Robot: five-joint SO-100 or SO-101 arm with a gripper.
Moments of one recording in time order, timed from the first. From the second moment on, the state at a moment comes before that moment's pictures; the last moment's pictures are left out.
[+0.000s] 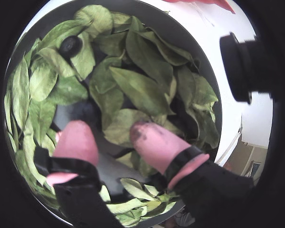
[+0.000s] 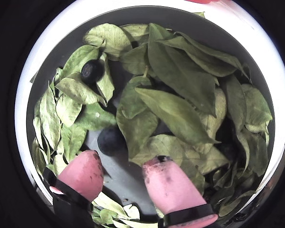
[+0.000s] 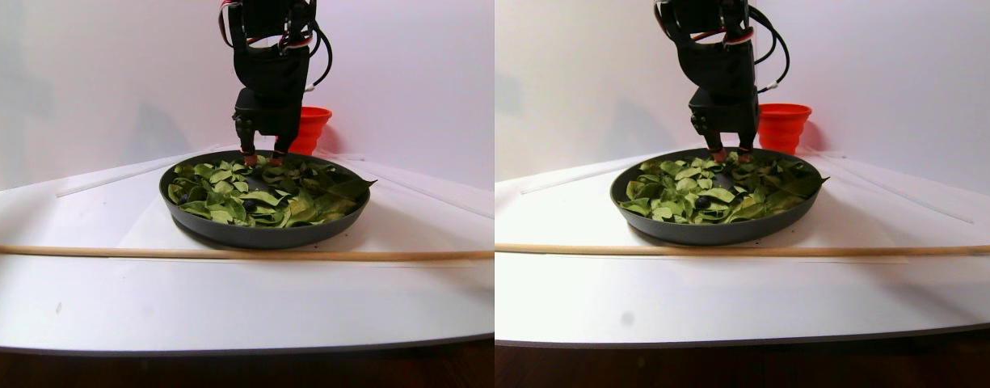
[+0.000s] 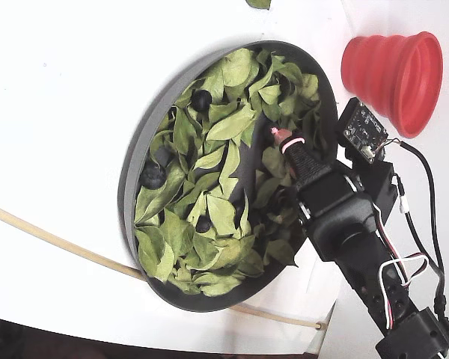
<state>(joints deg) 10.6 76.6 106.3 -11.2 -86.6</state>
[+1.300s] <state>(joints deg) 9.1 70.0 100.8 -13.3 -82.1</state>
